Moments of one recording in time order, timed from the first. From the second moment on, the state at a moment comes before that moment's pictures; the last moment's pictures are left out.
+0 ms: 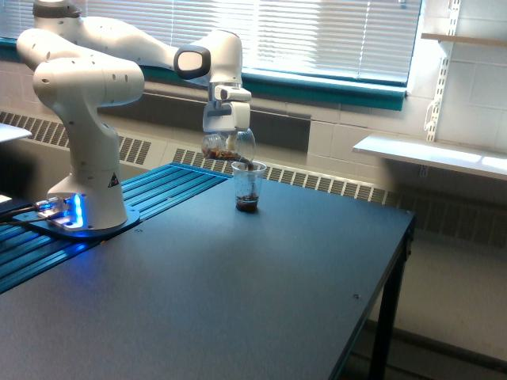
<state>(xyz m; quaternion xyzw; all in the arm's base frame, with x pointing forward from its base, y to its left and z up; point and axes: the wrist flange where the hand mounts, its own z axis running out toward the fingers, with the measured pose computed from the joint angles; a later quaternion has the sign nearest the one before) 0.206 0.252 0.283 0.99 0.10 0.07 0.11</state>
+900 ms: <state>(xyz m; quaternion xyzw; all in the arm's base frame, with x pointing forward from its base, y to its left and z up) 0.210 0.260 0.283 0.99 0.11 0.05 0.11</state>
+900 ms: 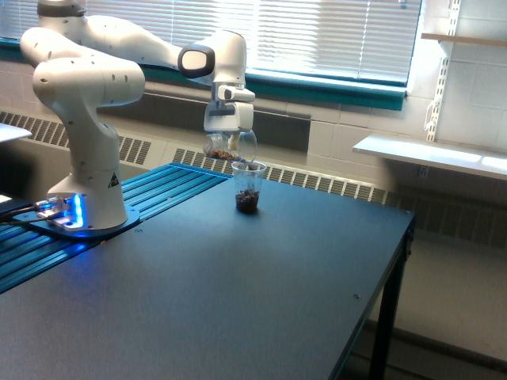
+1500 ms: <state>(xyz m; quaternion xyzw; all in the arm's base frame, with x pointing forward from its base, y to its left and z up) 0.213 0.262 0.281 0.98 0.12 0.04 0.12</state>
